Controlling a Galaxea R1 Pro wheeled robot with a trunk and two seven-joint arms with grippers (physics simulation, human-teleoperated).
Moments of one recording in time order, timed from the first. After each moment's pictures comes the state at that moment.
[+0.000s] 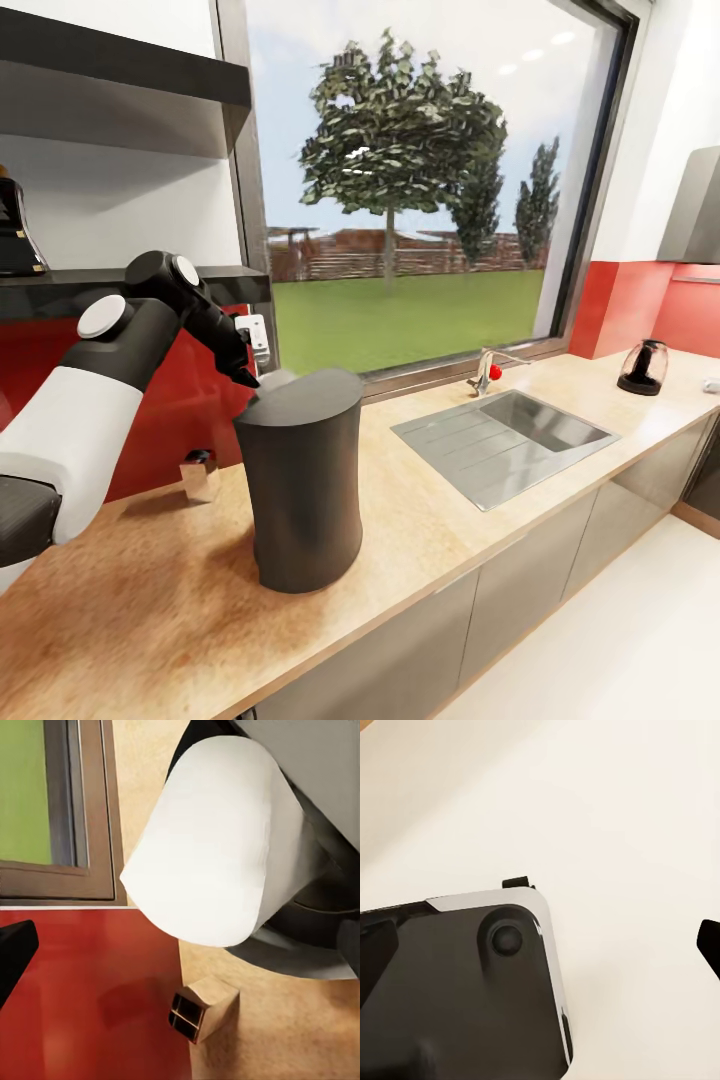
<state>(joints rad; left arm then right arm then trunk) -1.41 0.17 -0.33 -0.97 -1.01 0.48 -1.57 0.00 -0.07 -0.03 -0.21 -0.15 -0.10 0.00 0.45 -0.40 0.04</state>
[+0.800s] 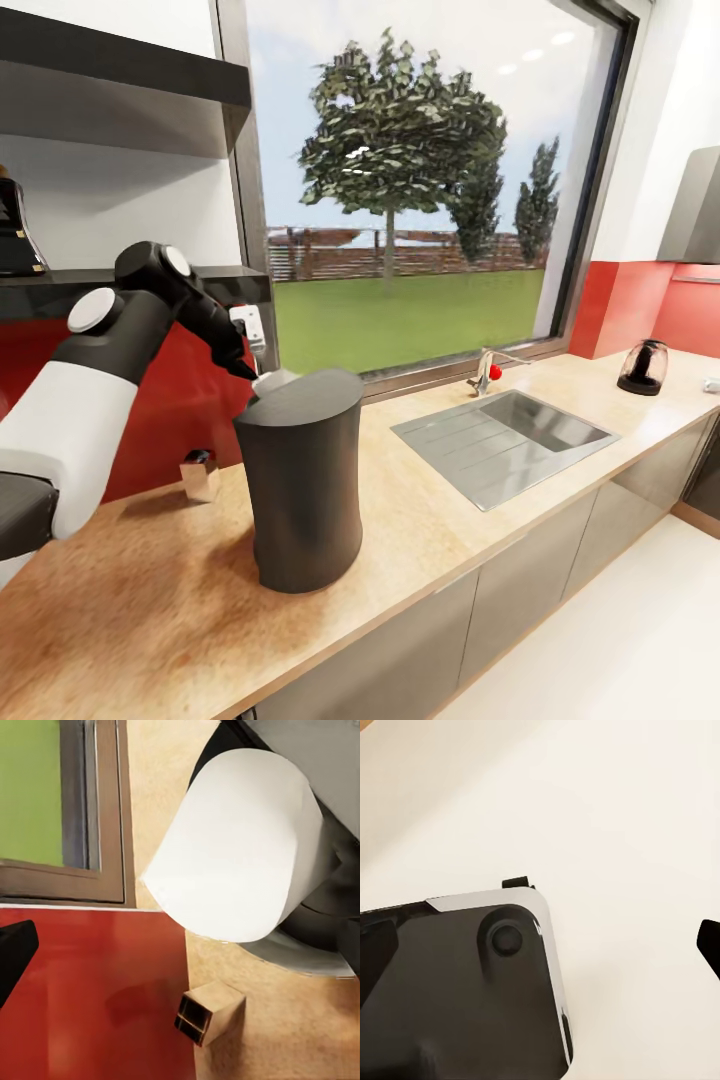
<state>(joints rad) -1.43 0.17 -0.29 -0.98 -1.02 0.48 -1.57 0.00 -0.07 -0.03 -0.21 -0.15 -0.10 -0.01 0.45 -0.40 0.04</state>
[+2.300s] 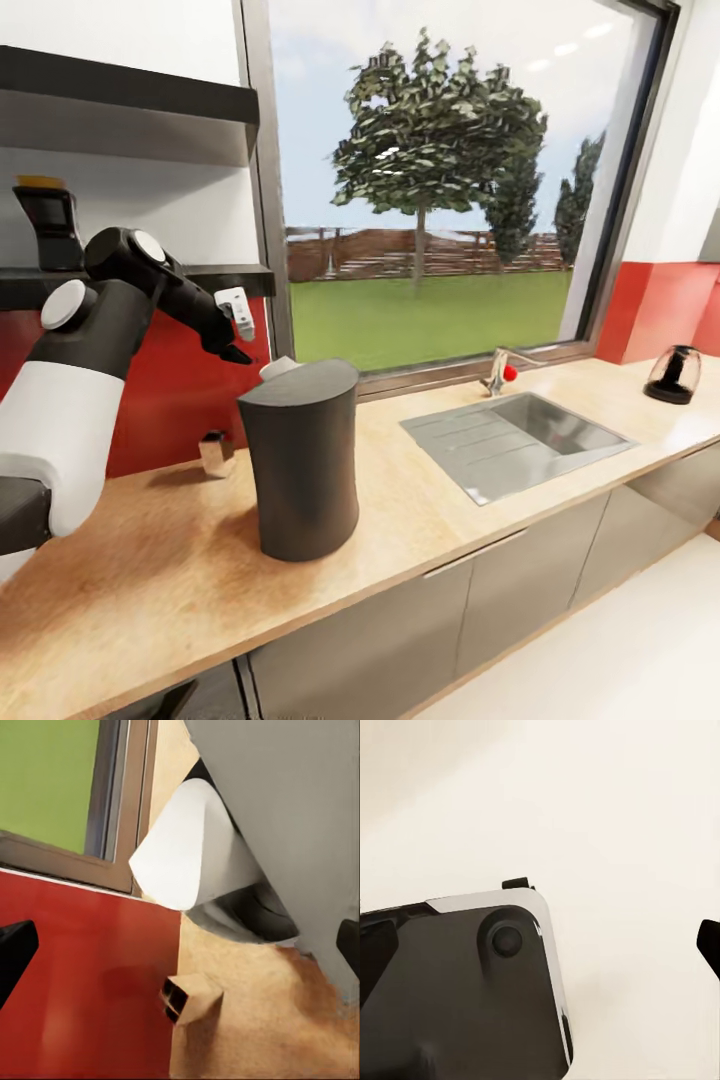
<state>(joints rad) -1.43 0.18 -0.20 -1.04 -1.02 0.47 -1.57 0.00 -0.07 -0.04 -0.21 -0.15 -0.10 -0.01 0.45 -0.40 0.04</state>
